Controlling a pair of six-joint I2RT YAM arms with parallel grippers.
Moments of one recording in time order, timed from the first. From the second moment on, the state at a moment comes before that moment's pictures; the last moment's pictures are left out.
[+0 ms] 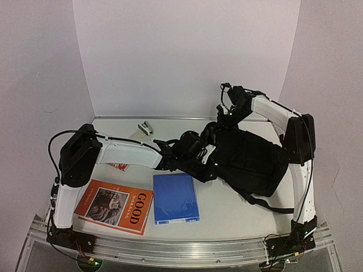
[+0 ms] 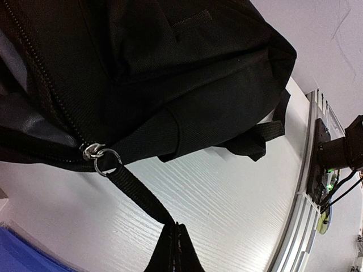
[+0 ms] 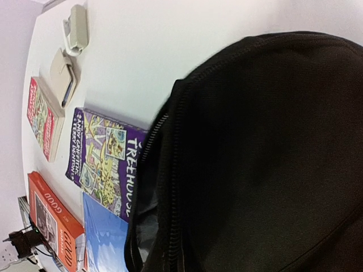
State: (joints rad) left arm -1.07 2.15 1.59 -0.15 0.31 -0.37; right arm 0.35 2.28 2.14 -0.96 -0.42 0.32
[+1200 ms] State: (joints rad) left arm -0.89 2.02 1.52 -0.15 0.28 -0.45; right arm 0.30 1.88 1.52 -0.81 -0.54 0.10
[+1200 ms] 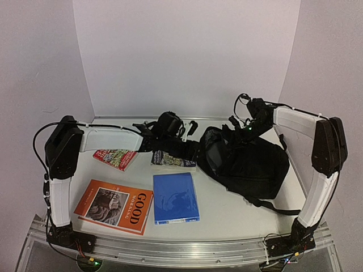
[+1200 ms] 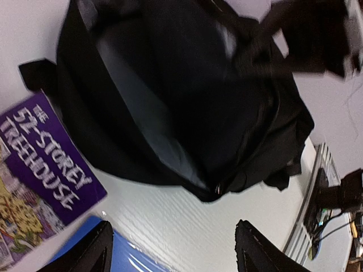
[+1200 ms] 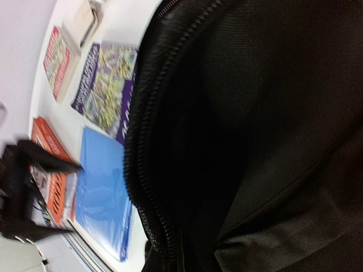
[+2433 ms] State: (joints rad) left arm -0.85 2.19 1.73 -0.23 0.28 -0.47; right arm 0.29 2.08 2.04 -1.01 -0.26 -0.11
